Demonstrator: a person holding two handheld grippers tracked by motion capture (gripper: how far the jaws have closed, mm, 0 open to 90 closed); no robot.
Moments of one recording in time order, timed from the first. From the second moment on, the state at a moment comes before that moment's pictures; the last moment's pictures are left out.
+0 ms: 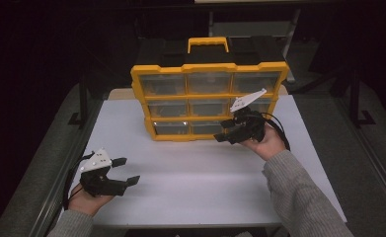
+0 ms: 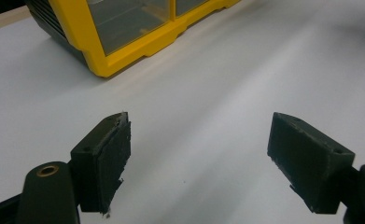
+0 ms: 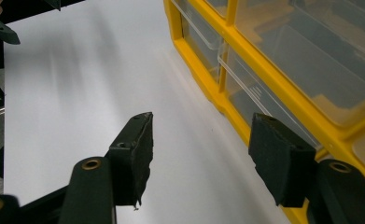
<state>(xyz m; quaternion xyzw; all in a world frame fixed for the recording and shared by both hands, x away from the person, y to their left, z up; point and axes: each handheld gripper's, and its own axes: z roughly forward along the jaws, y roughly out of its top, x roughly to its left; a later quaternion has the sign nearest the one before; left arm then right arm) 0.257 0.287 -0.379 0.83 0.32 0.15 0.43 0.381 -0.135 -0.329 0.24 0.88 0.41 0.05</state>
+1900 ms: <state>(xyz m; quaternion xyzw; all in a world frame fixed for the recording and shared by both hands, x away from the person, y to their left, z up) 0.253 0.284 -0.382 0.83 0.32 0.15 0.43 0.335 -0.237 -0.371 0.35 0.83 0.43 0.08</state>
